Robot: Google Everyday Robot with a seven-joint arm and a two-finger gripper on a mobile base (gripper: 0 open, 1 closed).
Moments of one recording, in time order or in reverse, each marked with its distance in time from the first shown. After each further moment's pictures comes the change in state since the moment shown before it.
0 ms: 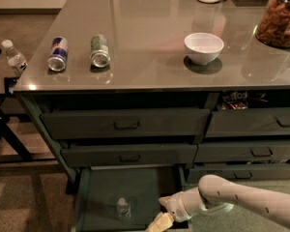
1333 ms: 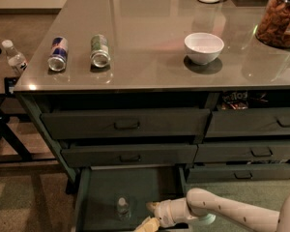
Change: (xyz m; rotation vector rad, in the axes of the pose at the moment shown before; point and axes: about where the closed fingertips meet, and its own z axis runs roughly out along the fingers) arm 0.012 -0.040 0.085 -0.042 -0.159 0.013
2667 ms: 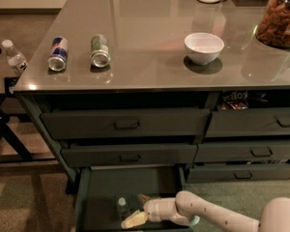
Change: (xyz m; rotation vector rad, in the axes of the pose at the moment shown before) arm -0.017 -0.050 0.059 0.032 -0.161 -0.033
